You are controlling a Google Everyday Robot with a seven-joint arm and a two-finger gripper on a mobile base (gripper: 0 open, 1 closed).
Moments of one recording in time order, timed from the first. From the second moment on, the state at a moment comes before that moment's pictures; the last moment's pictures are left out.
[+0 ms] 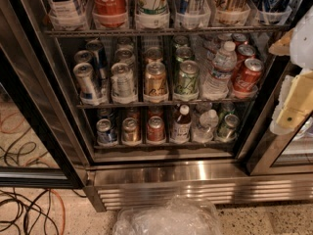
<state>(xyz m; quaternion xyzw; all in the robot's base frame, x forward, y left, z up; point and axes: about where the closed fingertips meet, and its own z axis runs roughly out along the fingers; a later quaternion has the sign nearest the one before) 0.438 -0.217 0.976 -0.60 0.78 -0.03 0.16</state>
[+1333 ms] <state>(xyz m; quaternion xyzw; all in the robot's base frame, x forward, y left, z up) 0.442 -0.196 0.976 -0.54 0.80 0.03 0.28</state>
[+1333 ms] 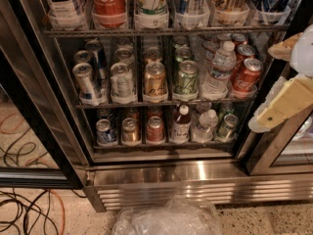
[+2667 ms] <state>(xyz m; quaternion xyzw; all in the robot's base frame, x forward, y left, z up) 0.445 -0.155 0.974 -0.51 0.78 0.09 0.35</state>
